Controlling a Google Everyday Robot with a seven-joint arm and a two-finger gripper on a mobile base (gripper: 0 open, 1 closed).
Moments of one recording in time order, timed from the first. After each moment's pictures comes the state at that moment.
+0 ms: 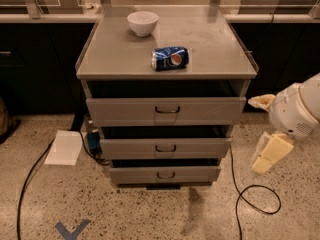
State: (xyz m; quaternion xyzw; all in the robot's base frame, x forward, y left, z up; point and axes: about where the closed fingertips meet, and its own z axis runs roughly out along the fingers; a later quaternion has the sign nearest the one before) arm 0.443 -0.211 0.841 -0.59 0.76 0.09 0.23
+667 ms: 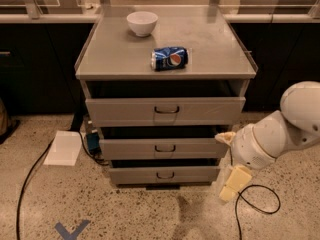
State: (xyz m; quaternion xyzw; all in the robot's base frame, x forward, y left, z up) arm 0.428 -0.159 0.729 -0.60 0.75 0.18 0.20
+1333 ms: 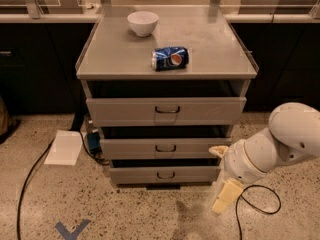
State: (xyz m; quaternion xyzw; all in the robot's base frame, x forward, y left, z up) arm 0.415 -0.142 0.685 -0.60 0.75 0.21 0.20
